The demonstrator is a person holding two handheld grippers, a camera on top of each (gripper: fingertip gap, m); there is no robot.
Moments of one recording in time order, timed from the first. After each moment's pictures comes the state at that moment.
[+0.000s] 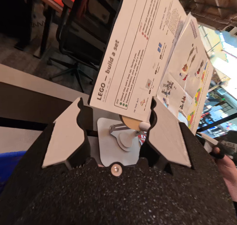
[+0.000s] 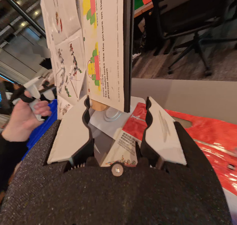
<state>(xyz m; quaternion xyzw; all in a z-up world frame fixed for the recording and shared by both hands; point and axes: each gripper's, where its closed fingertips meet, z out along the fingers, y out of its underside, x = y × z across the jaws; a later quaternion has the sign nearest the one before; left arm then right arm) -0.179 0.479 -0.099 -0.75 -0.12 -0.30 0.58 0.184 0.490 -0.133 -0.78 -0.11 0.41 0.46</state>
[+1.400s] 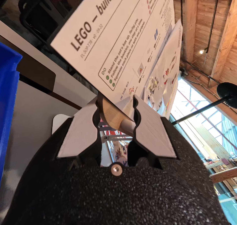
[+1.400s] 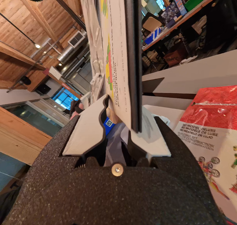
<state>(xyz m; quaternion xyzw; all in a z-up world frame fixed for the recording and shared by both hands) -0.112 0.368 -0.119 -0.66 -0.19 -0.46 0.57 0.125 0.367 -0.130 -0.66 -0.09 0.60 0.44</state>
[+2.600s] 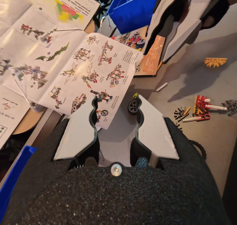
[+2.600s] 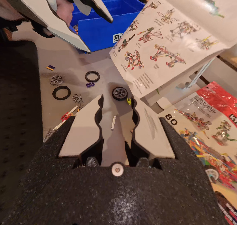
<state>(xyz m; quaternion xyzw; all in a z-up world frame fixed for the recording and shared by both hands) -0.001 0.171 -0.164 -0.67 0.53 -0.06 0.52 0.092 0.163 -0.196 -0.69 -0.49 0.26 0.46</state>
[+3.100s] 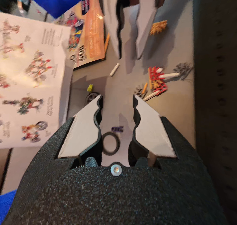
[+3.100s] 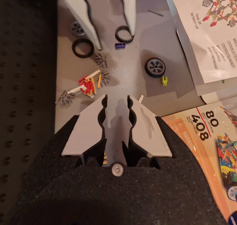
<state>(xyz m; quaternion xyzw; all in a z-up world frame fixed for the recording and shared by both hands) 0.023 0.116 -0.244 -0.62 0.66 -0.12 0.39 0.091 0.113 -0.264 -0.67 -0.62 0.23 0.33</state>
